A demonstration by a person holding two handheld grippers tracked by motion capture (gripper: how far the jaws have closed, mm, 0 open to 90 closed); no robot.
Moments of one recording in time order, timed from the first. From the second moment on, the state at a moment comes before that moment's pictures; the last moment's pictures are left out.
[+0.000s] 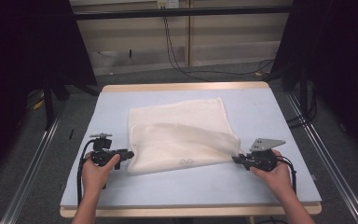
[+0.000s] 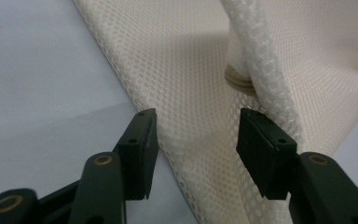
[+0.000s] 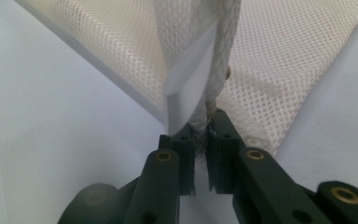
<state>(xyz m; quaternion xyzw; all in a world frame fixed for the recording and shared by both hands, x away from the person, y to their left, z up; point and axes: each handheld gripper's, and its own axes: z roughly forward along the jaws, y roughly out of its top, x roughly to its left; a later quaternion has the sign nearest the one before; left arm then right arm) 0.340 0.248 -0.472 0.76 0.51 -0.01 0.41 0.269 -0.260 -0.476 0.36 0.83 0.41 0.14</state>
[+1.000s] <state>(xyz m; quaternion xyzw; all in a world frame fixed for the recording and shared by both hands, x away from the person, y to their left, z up) 0.380 0.238 -0.478 0.76 0.52 0.05 0.38 0.265 -0.258 -0.476 0.33 0.84 0.40 0.14</state>
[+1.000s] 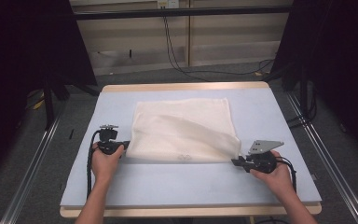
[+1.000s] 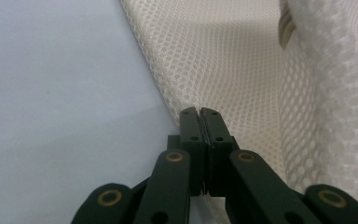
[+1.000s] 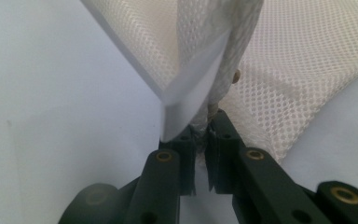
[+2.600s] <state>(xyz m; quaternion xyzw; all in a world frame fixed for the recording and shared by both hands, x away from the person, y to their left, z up) 0.333 0.218 -0.471 0.83 0.40 -0.03 0.38 0.260 -0.264 -0.473 0.34 0.83 0.41 0.14</state>
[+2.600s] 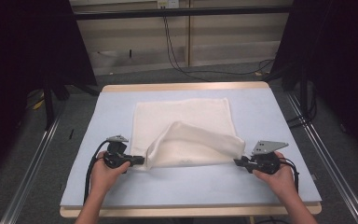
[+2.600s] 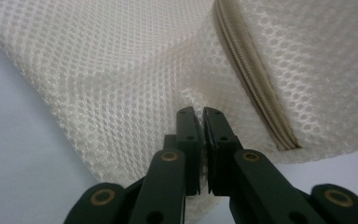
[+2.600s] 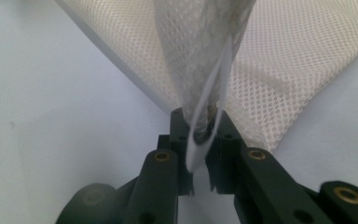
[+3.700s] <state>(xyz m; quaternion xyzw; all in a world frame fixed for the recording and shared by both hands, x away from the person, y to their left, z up) 0.327 0.215 -0.471 0.84 0.39 -0.01 0.37 0.290 -0.267 -0.463 0.39 0.79 0.46 0.13</state>
